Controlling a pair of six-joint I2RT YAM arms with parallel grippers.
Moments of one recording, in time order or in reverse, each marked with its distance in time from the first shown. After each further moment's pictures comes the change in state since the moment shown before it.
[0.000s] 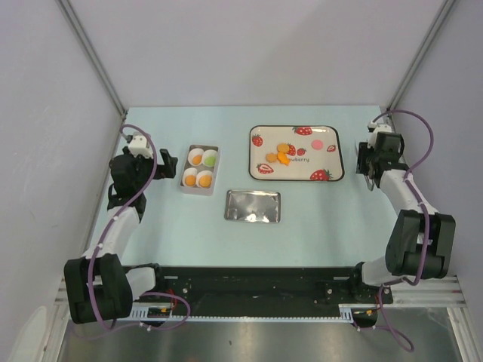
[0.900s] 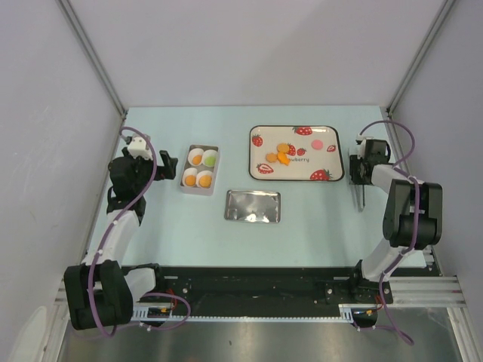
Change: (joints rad) left arm 0.000 -0.042 -0.018 0.000 0.014 0.000; right arm 0.000 0.265 0.000 0.054 0.008 -0.048
